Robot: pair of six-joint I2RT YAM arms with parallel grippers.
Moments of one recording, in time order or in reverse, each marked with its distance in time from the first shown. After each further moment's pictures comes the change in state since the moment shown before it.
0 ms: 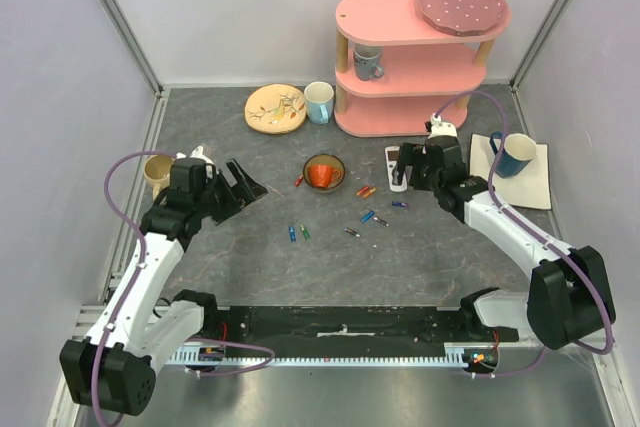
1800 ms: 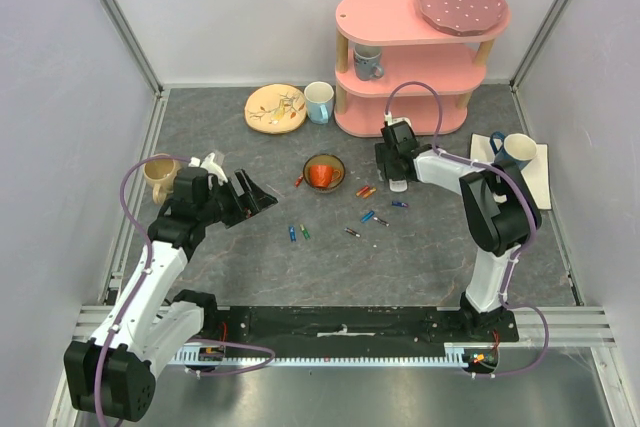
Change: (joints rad) left arm 0.000 -0.049 -0.141 0.174 0.184 0.054; right arm 0.049 0.595 0.345 -0.059 0.134 -0.171
